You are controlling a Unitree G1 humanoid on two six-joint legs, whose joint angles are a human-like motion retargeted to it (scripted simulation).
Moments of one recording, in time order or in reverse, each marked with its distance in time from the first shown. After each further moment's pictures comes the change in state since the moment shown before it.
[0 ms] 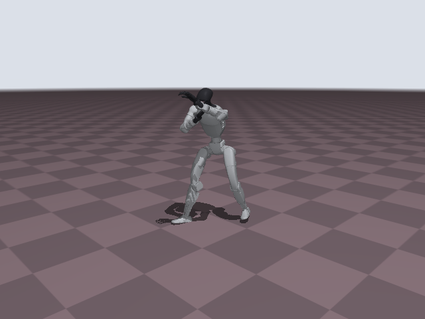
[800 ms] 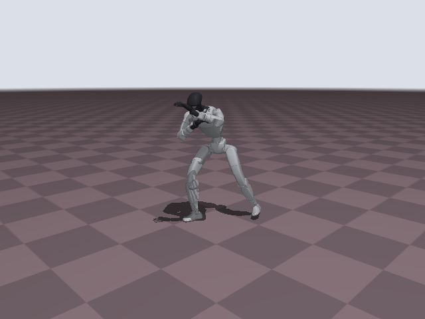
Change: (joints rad) left arm 0.356 0.079 0.375 -0.489 0.000 0.140 -0.013; right arm -0.035 -0.132 0.145 -0.125 0.116 0.065 0.282; waist -0.064 0.277 0.028; left_leg 0.026 0.133 -0.089 -0.220 0.018 -0.036; right_leg -0.340 -0.070 0.075 0.745 -0.421 -0.163
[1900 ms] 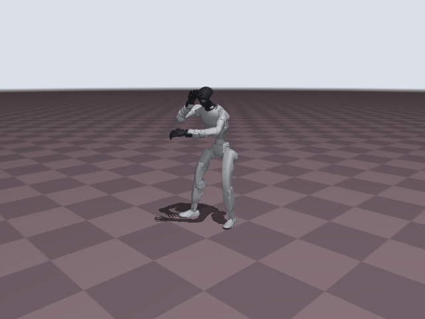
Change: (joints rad) left arm 0.512 -0.481 -0.289 0.346 -0.131 -0.253 -0.276; right arm -0.378 -0.109 -0.260 0.212 -0.103 0.133 -0.339; waist 0.209 -0.212 -0.069; left_leg -0.076 -0.236 0.258 0.041 0.053 -0.013; right_leg 0.423 0.039 0.099 -0.561 0.233 0.074
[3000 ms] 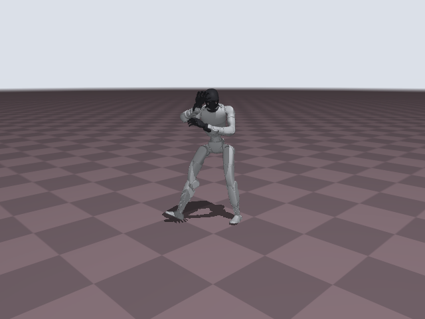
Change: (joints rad) left arm 0.021 -0.281 0.138 -0.262 0.193 -0.190 0.228; right arm -0.416 -0.418 0.463 0.577 -0.102 0.096 -0.375; waist 0.322 0.114 0.069; left_leg -0.053 -0.008 -0.368 -0.202 0.061 -0.072; right_leg -0.171 -0.020 -0.168 -0.208 -0.148 0.125
